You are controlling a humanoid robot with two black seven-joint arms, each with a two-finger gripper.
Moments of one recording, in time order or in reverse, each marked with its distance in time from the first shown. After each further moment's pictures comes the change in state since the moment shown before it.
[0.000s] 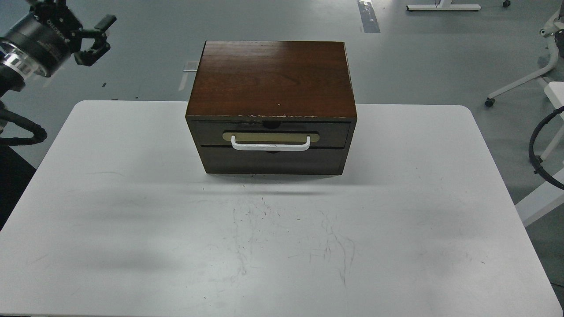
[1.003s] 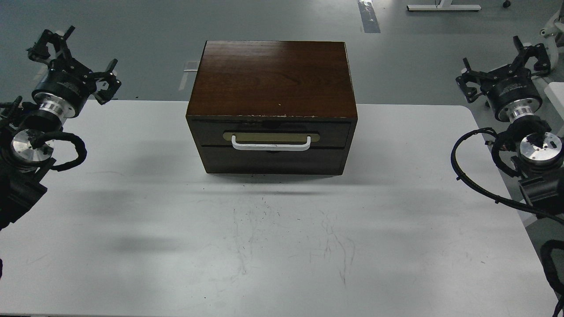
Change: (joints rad) left arm 0.113 -0.261 -0.144 0.251 -0.263 -0.001 0.104; right arm -0.067 0.264 0.106 -0.066 0.262 0.049 -0.366
